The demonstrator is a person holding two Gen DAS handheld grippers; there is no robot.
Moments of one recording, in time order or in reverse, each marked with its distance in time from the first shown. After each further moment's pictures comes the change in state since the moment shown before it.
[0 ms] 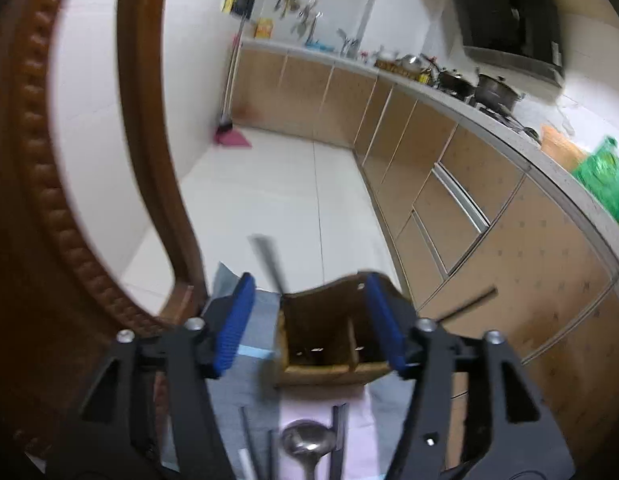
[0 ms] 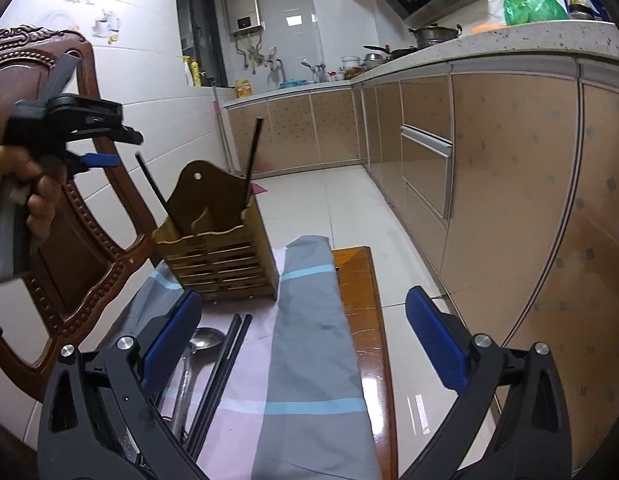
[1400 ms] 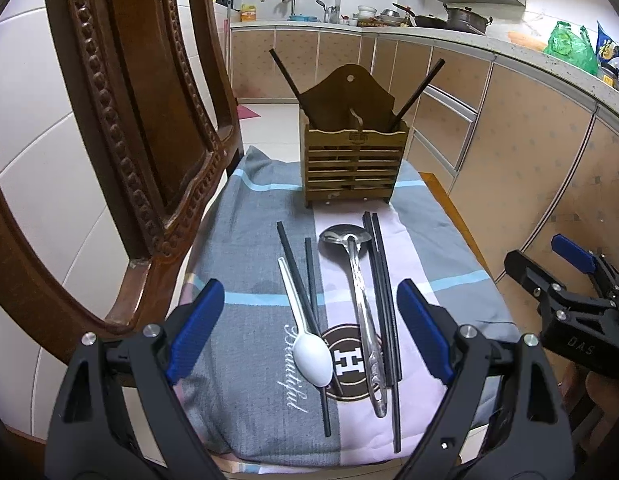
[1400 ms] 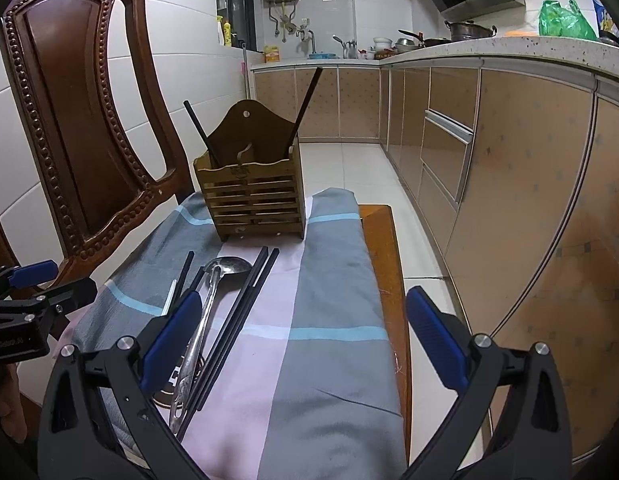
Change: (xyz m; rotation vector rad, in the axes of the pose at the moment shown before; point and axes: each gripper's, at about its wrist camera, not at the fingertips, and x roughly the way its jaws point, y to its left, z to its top) left arm -0.089 0.010 -0.216 0.129 0.100 0.061; right arm -0.027 0.034 -0.042 -0.130 0.109 0.009
